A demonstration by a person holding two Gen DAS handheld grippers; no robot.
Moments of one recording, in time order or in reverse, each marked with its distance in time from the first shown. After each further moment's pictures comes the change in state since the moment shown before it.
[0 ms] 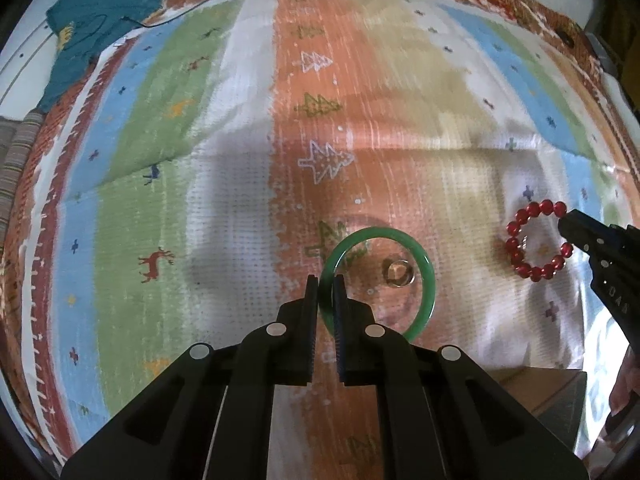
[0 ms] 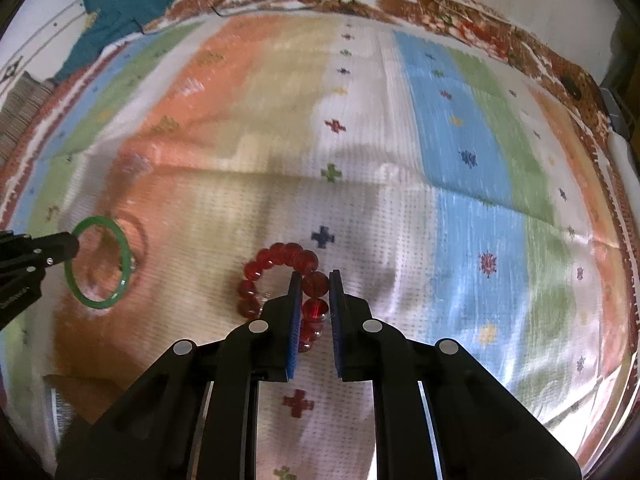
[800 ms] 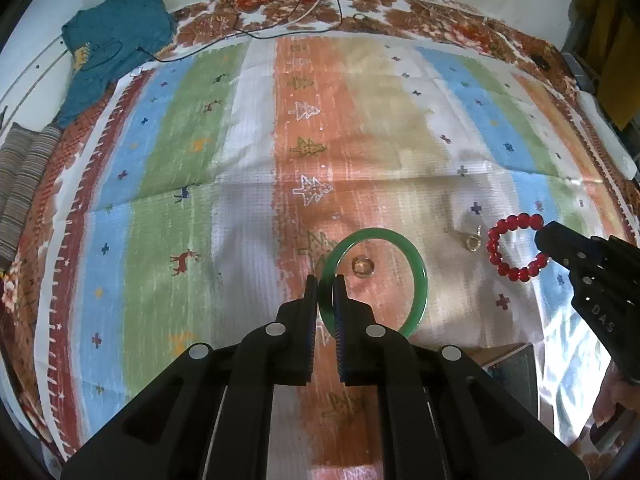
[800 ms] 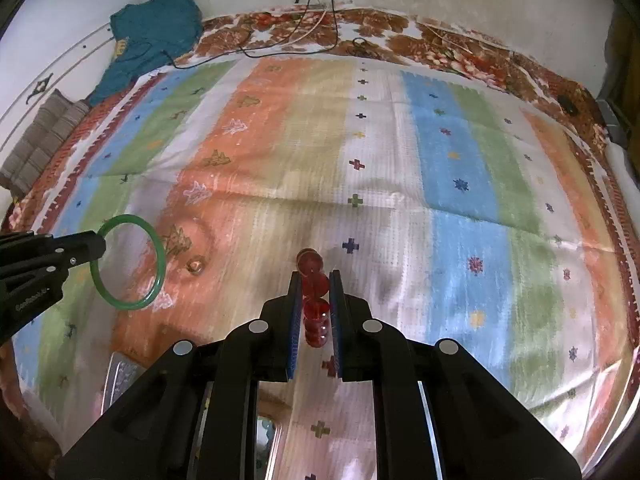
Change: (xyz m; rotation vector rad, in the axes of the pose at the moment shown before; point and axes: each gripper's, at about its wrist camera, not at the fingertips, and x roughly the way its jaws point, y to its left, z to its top) left arm -0.069 -0.009 -0.016 0.006 -0.121 -0.028; right arm -0.065 0.012 -0.015 0.001 -0.103 0.059
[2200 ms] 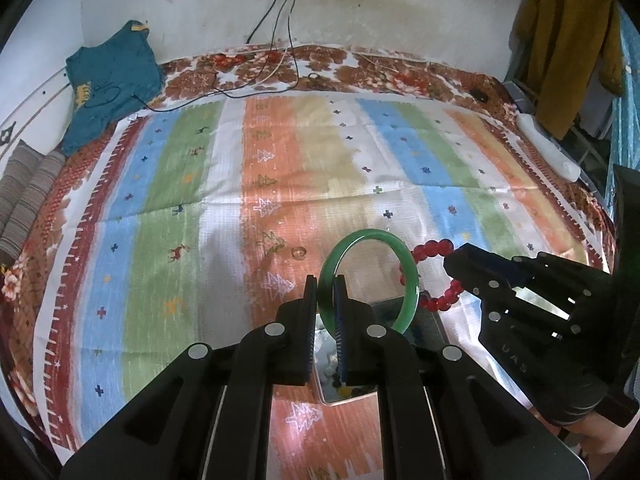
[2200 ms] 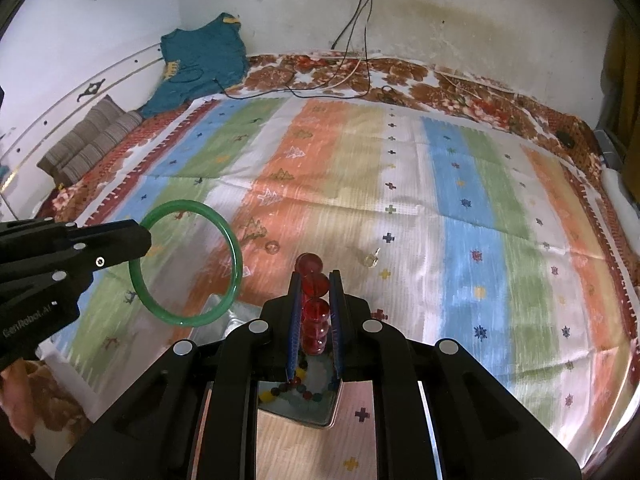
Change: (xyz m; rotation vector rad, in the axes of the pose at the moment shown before) left arm -0.109 -0.031 -0.072 0.041 -0.208 -0.111; right arm -0.096 0.044 -0.060 -0.058 -0.163 0.057
